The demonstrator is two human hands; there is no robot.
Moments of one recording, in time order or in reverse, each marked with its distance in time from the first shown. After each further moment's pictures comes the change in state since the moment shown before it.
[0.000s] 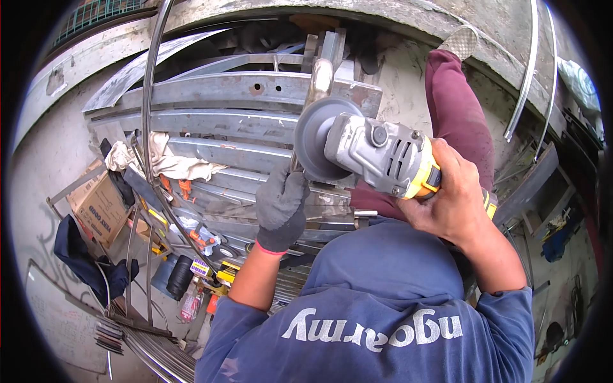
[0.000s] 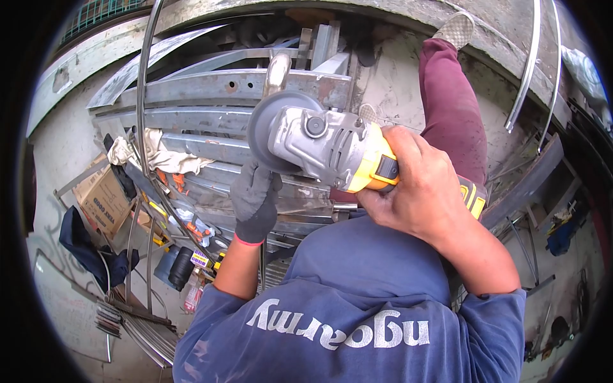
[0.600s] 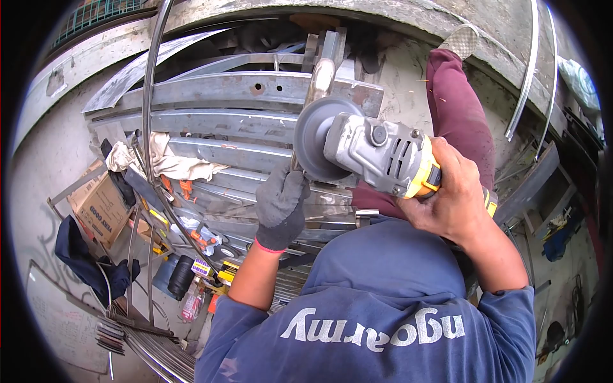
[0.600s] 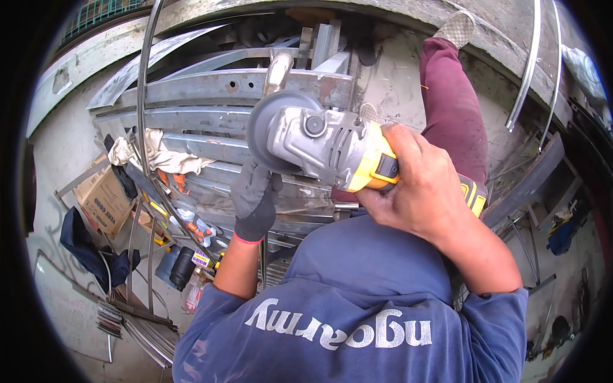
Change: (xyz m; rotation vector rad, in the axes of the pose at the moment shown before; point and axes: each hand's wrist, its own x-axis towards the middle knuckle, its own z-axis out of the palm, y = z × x) left_hand 0.001 -0.012 -0.001 -0.105 -0.018 -0.099; right_hand 0.002 -0.001 0.001 0.008 0.007 -0.007
